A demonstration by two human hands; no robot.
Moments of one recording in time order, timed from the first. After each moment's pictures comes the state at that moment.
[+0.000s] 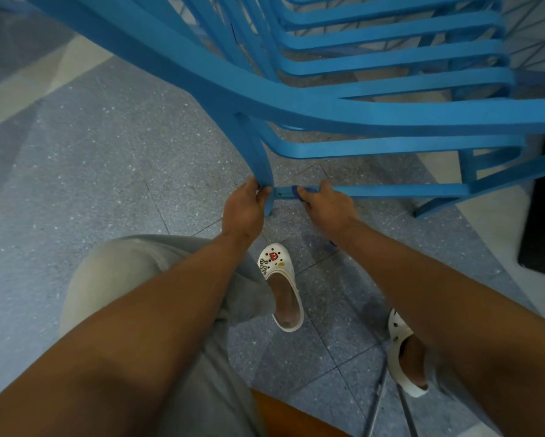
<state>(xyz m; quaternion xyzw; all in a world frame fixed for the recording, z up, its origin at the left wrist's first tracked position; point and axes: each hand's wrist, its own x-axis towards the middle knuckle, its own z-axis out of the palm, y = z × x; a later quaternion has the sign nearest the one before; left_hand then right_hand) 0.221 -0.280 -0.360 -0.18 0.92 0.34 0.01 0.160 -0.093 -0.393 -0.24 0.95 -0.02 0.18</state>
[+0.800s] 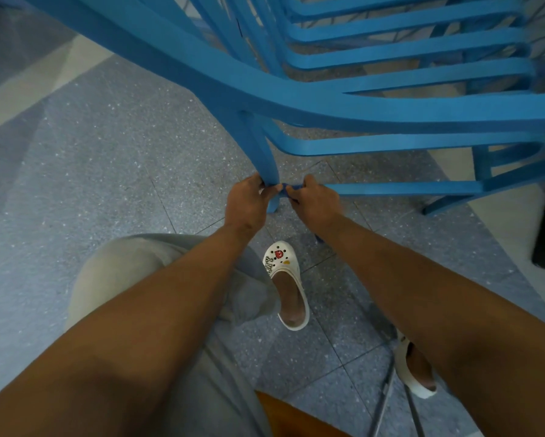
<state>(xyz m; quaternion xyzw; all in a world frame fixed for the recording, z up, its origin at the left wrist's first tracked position) 0.210 -0.285 -0.349 -0.17 0.92 0.35 0.01 0.161 -0.130 -0.390 -0.25 0.95 -0.09 0.18</state>
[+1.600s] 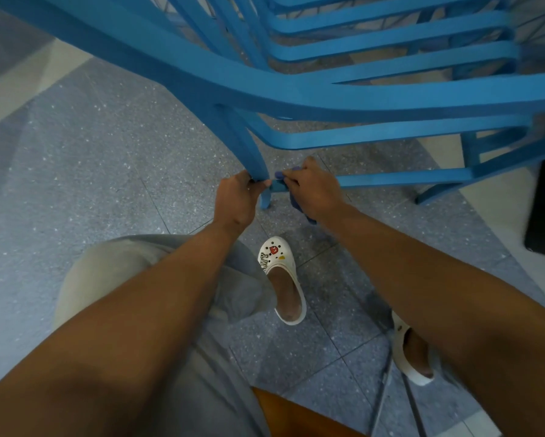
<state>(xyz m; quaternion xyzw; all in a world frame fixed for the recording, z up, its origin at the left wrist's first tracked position) 0.208 -0.285 -0.340 -0.15 0.93 0.34 0.02 0.148 -0.118 -0.385 -0.21 0.95 -0.21 0.12</state>
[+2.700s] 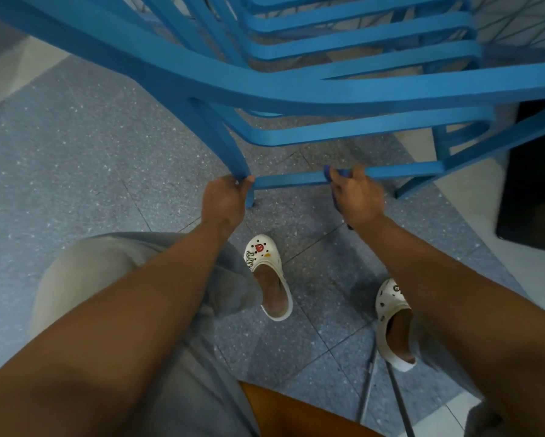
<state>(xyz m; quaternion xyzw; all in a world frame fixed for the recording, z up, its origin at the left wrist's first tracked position) 0.212 -0.273 -0.351 -0.22 0.93 0.29 0.08 0.160 0.000 -0.402 -0.15 0.98 -0.06 0.09</state>
